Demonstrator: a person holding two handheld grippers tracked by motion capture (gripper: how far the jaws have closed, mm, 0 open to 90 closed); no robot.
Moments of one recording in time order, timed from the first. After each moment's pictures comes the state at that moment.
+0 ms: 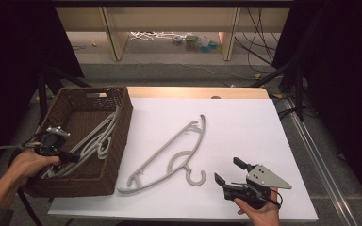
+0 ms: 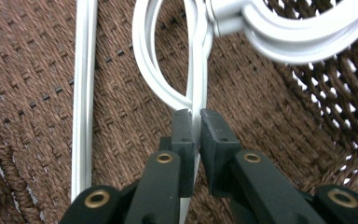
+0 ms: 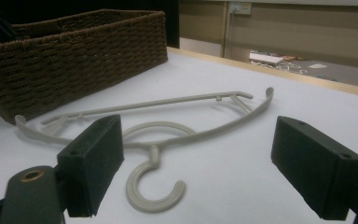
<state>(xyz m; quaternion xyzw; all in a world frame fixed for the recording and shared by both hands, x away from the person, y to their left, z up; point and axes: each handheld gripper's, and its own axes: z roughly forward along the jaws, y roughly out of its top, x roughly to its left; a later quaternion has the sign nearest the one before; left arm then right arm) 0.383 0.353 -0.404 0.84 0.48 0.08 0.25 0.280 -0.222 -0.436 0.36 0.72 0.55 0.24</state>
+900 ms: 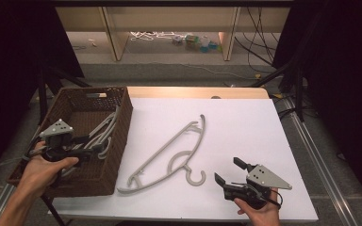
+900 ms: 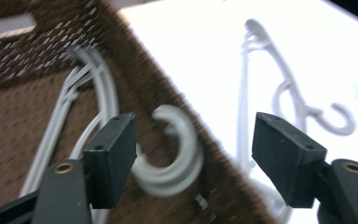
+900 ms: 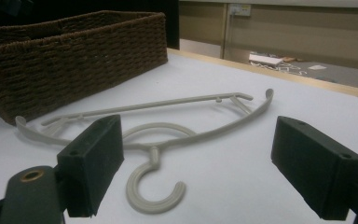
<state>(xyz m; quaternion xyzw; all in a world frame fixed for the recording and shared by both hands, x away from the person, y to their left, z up) 0.342 0.280 -0.358 0.76 0.44 0.17 0.44 0.280 -0.221 -0.436 0.36 0.71 0.56 0.24</state>
